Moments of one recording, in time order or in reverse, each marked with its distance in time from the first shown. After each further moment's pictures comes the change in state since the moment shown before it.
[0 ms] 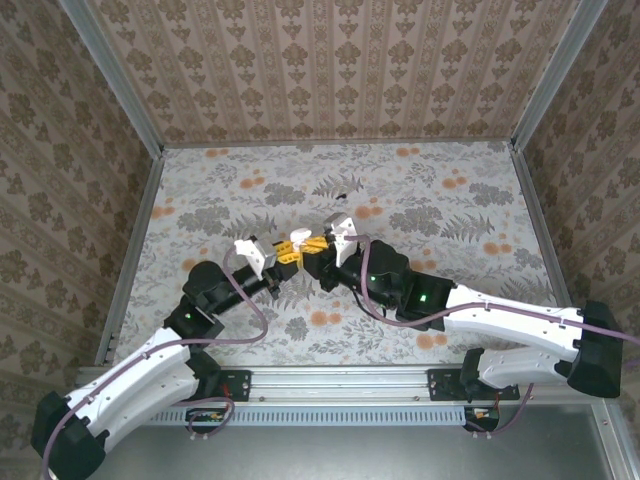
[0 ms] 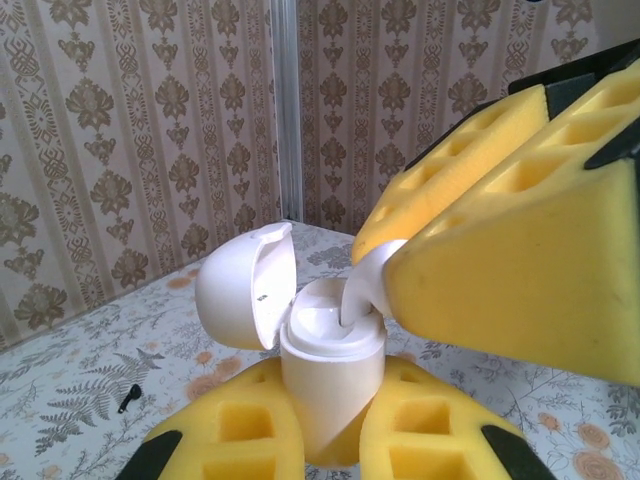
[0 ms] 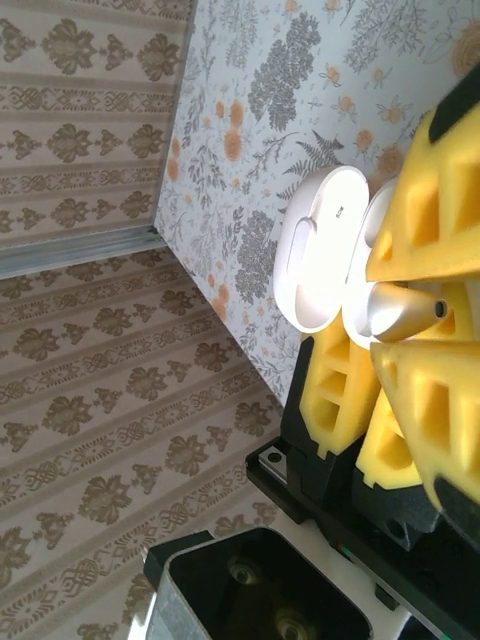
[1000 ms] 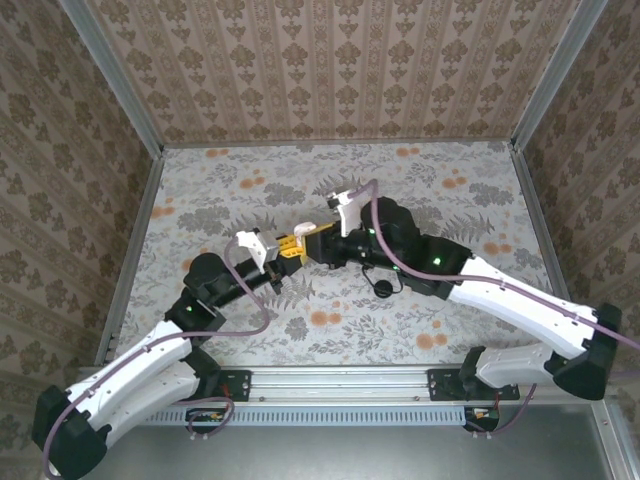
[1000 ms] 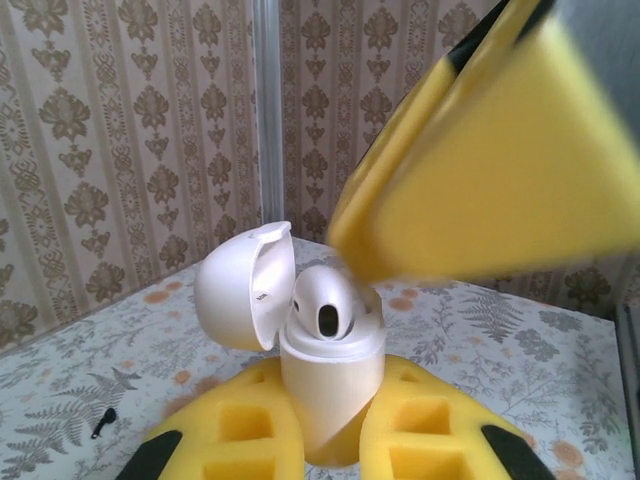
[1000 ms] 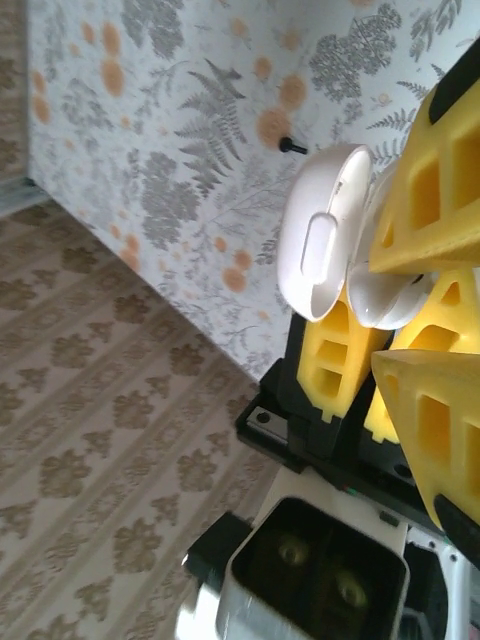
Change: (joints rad) left arm 0.001 0.058 0.073 -0.019 0.047 -0.034; right arm -0.164 0.074 0.328 -0.463 -0.343 0.221
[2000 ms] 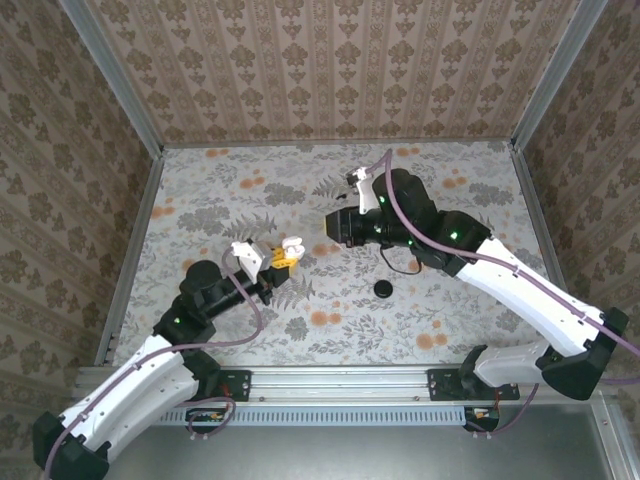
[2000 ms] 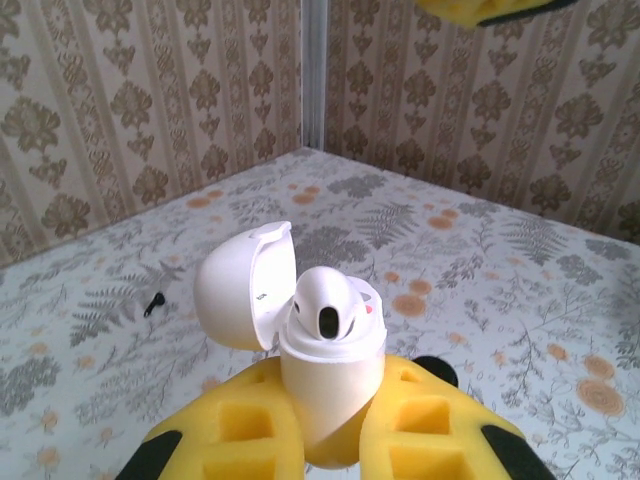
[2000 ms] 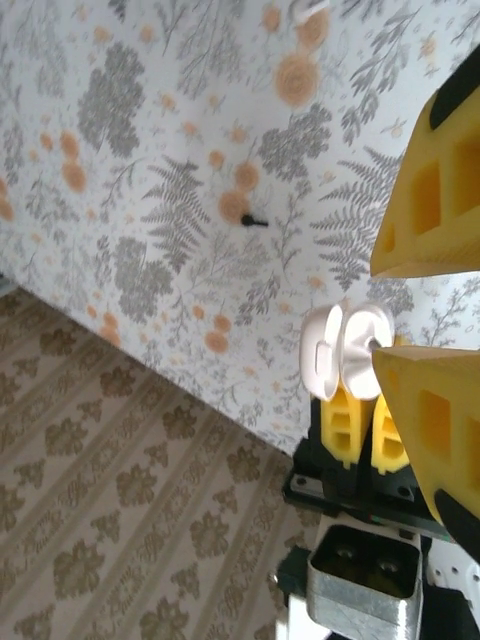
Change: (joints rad) left arm 0.054 -0.156 -0.060 -0.274 -0.048 0.048; right arm -0.161 0.033 0.186 -0.326 -0.030 0.040
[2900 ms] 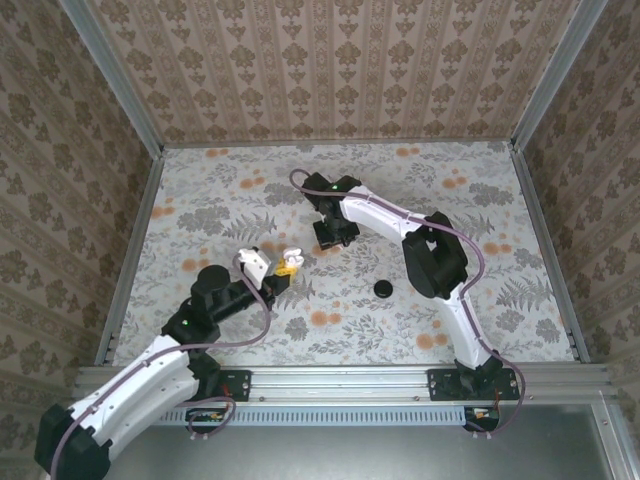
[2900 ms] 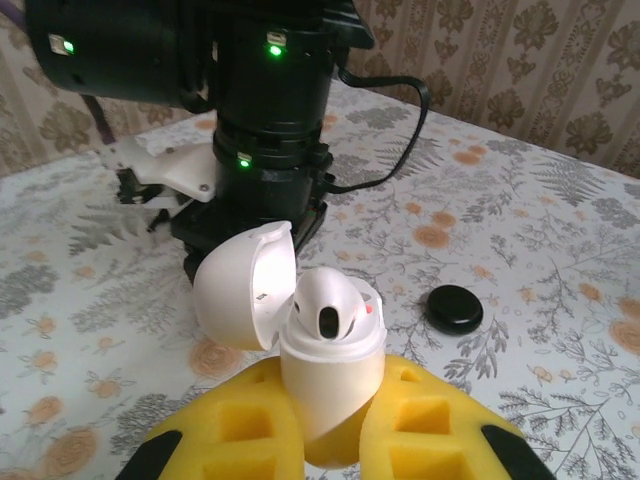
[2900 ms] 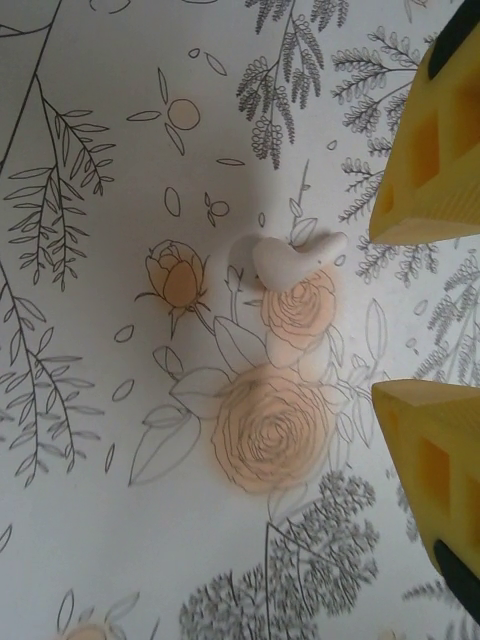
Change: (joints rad) left arm 0.013 0.069 -0.109 0.062 -0.014 -0.011; right arm -0.114 0.970 0.517 -0.440 0.196 -0.197
